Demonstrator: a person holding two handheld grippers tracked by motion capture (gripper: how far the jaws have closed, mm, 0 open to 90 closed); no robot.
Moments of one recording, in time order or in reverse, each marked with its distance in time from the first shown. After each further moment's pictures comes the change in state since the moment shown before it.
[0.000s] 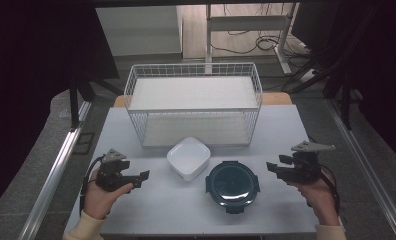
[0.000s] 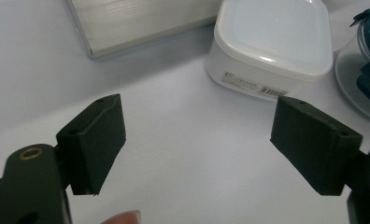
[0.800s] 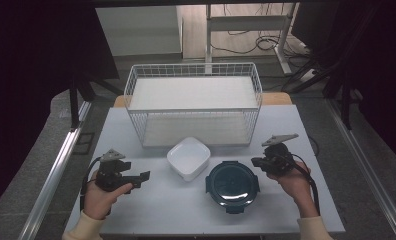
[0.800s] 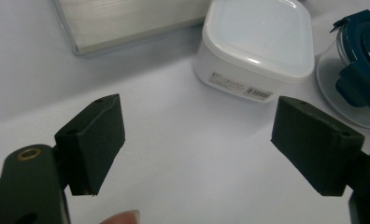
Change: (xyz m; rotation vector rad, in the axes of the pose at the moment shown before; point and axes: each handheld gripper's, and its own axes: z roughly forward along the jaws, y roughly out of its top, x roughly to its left) left arm 0.001 0.000 -0.001 -0.004 -0.056 -0.027; right arm 0.026 0.025 0.050 0.173 0.060 -0.139
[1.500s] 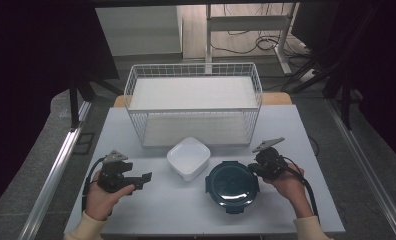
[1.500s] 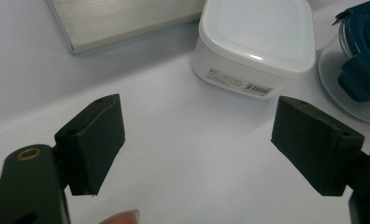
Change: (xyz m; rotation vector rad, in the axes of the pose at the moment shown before) left arm -0.005 -0.001 0.004 0.017 0.010 0.019; right arm 0.010 -0.004 0.020 0.104 -0.021 -0.086
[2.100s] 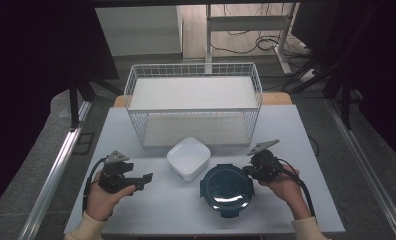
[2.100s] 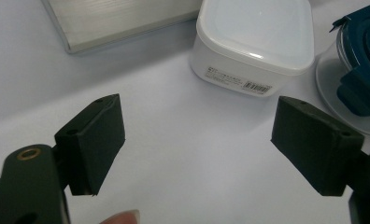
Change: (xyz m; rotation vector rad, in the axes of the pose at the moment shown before) left arm -0.001 0.000 0.001 0.003 -0.002 0.008; right arm 0.013 0.003 0.004 -0.006 0.056 -0.033
